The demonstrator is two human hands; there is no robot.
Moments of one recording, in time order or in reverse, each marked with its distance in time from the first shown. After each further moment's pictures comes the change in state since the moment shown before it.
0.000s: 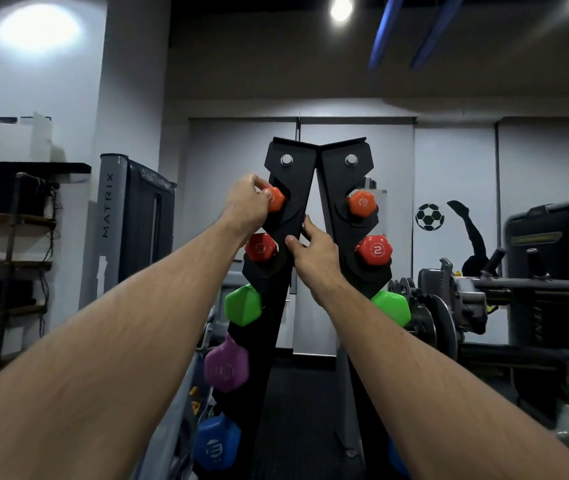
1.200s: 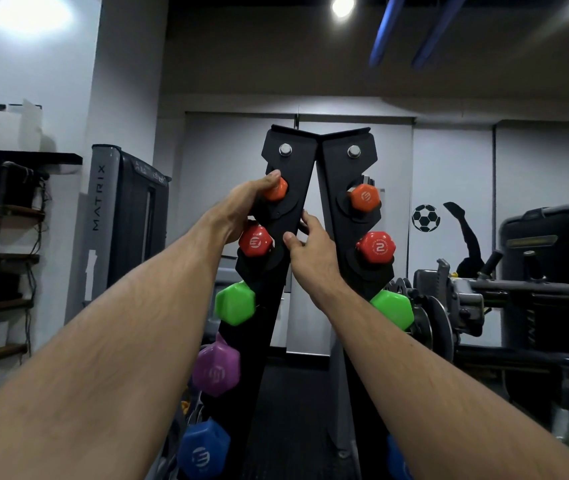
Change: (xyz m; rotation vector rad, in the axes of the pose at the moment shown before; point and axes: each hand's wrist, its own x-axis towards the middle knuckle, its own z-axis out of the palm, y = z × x) left_hand 0.007 -0.021 0.002 -0.423 -0.367 -0.235; right_hand 0.002 0.009 0.007 -0.055 0.015 -0.001
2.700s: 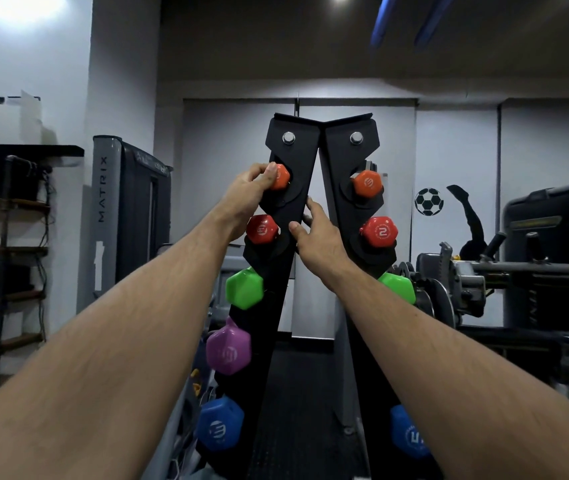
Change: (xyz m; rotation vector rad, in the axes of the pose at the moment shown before) left_hand -0.004 -0.008 -0.001 0.109 0.057 0.175; right_hand -0.005 -0.007 -0.012 -0.011 -0.103 0.016
